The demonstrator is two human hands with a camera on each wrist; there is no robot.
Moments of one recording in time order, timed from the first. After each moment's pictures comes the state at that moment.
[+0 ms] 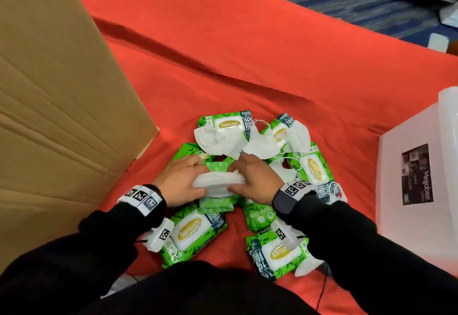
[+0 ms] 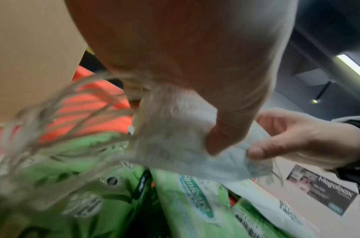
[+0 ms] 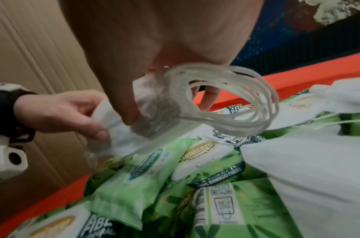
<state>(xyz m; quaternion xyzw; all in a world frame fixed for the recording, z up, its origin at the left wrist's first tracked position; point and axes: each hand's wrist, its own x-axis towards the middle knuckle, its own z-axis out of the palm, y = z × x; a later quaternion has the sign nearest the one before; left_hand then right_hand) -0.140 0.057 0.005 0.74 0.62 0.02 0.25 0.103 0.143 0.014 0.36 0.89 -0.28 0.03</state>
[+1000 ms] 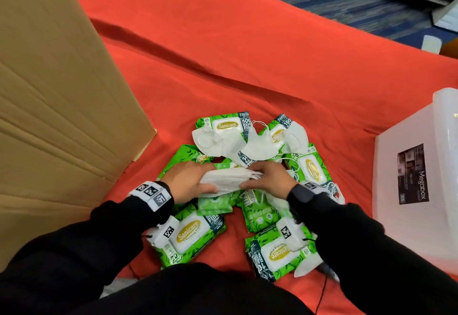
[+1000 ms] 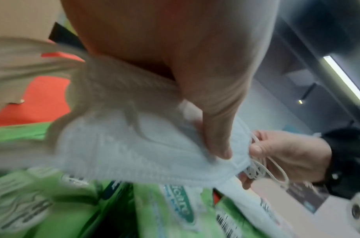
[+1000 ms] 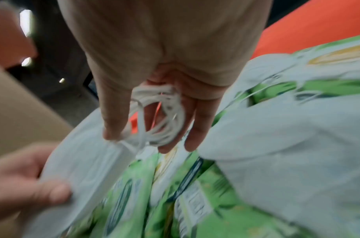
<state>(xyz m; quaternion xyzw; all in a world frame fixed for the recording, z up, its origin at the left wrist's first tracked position) -0.123 0.073 0.013 0.74 0.62 0.02 0.26 0.135 0.157 0.015 0.48 0.75 -0.45 0.00</state>
